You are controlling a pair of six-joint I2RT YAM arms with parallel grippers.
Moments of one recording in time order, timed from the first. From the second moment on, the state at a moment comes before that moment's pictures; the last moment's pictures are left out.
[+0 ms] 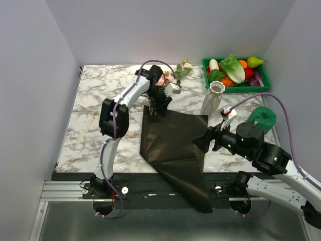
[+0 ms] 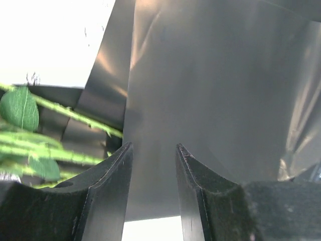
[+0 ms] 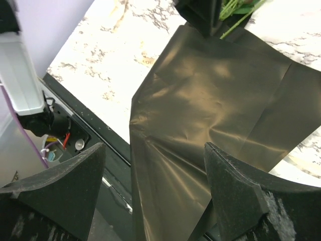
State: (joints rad) left arm -0.45 2.27 2.10 -1.22 0.65 0.72; right arm 0.92 0.65 0.89 -0.59 0.09 0.44
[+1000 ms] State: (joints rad) left arm -0.49 2.42 2.18 -1.23 0.53 0.77; right arm 0.92 0.58 0.90 -0.57 0.03 0.44
